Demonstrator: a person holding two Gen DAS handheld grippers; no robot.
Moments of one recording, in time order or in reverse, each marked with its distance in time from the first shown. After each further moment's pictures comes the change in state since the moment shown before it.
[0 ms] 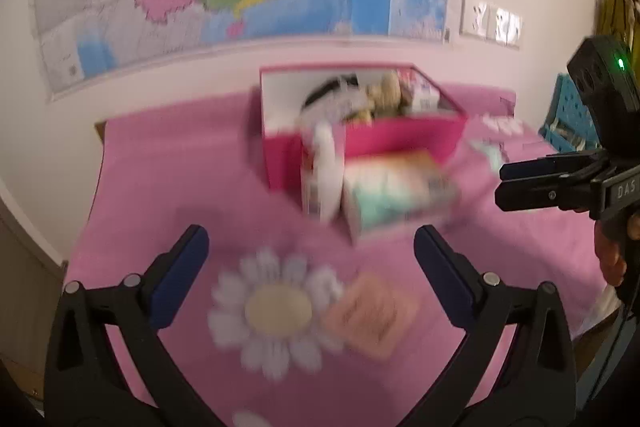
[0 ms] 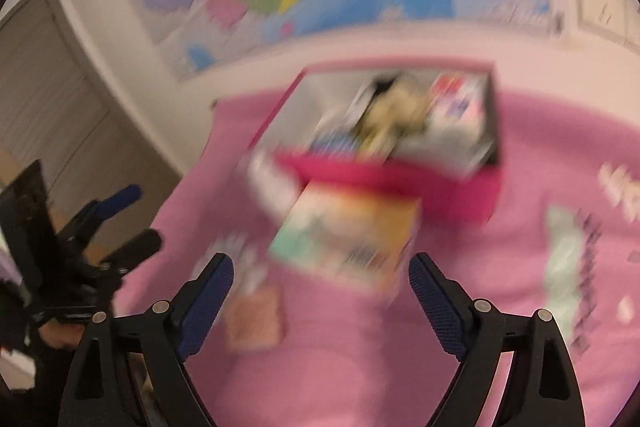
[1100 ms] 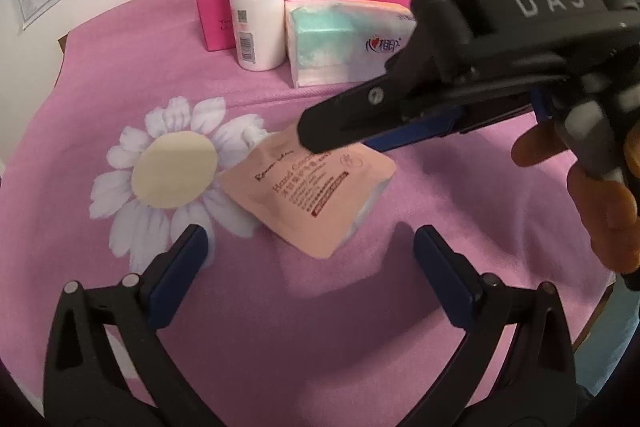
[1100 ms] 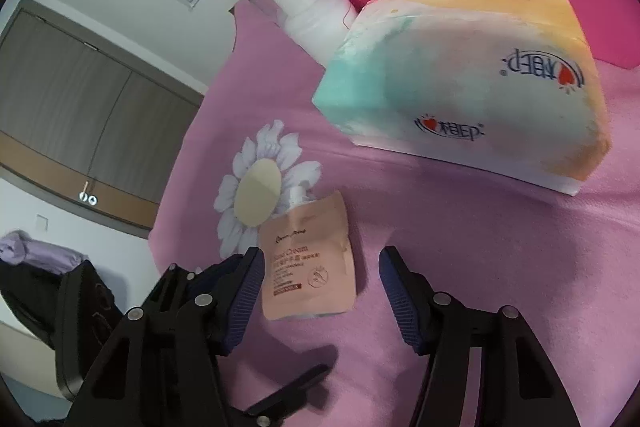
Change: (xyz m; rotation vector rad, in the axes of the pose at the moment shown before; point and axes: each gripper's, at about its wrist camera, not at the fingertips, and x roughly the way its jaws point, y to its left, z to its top) left arm 0.065 -0.051 -0.087 -0.004 0.215 -0.020; right arm 0.116 0.011 -0.055 0.143 0.303 0.248
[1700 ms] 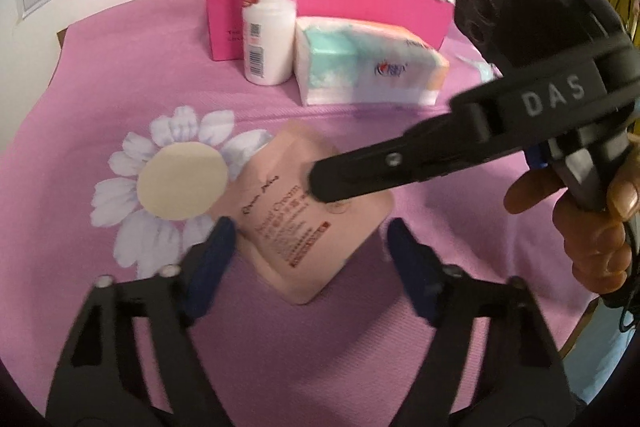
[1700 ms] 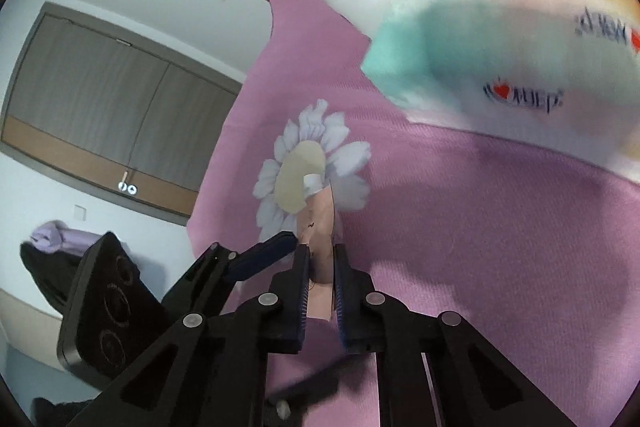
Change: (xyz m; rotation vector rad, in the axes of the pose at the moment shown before) left arm -0.010 0.018 0.005 -0.057 -0.047 -0.078; right arm 0.010 0.005 -0.006 -0.016 0.041 0.156
